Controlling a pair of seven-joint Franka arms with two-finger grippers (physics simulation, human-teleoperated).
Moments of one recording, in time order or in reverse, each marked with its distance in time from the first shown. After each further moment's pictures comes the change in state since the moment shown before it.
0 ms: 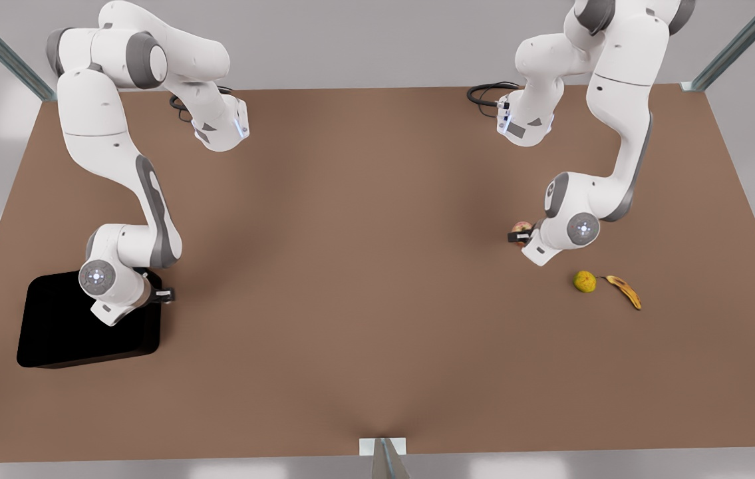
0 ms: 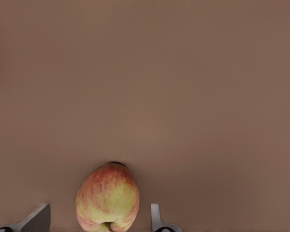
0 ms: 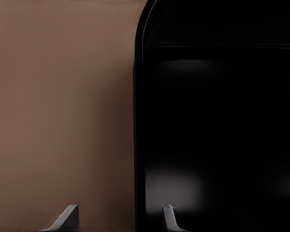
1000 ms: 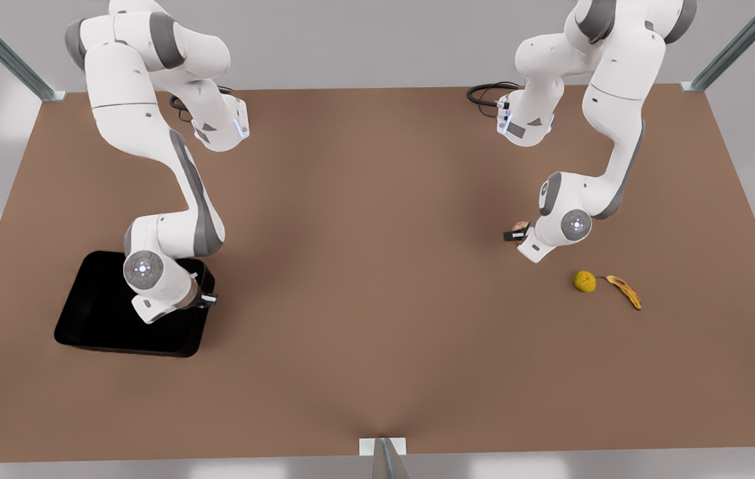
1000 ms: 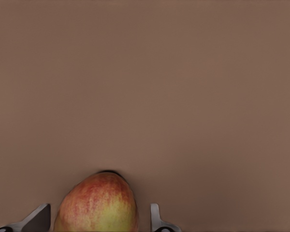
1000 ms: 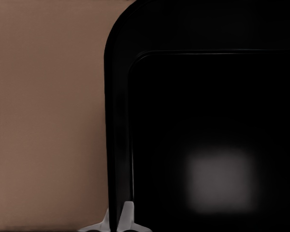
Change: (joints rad) left arm 0.007 0.044 0.000 -0.093 -0.001 0.166 -0.004; right arm 0.210 -0.072 0.043 0.142 0.079 -0.193 0.424
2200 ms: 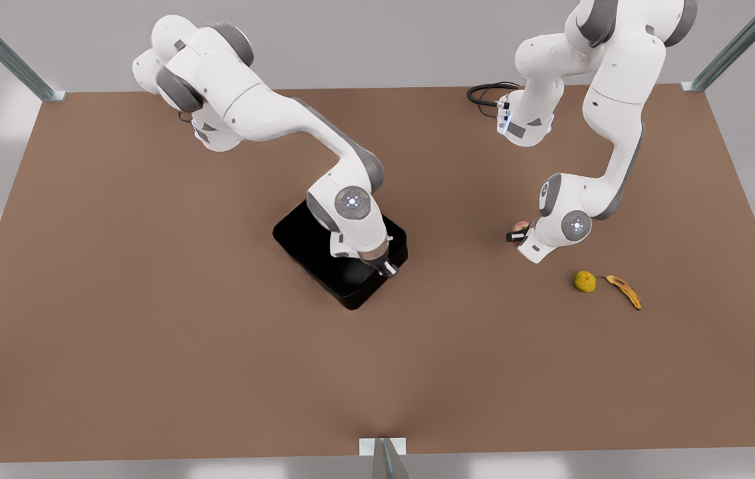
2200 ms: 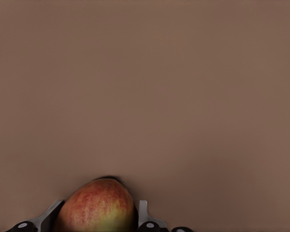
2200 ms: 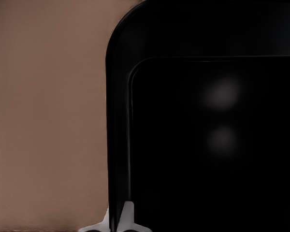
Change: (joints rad) left arm 0.007 0.017 0.002 -0.002 0.009 0.025 0.009; right arm 0.420 0.267 0.244 0.435 -0.002 0.078 1.281
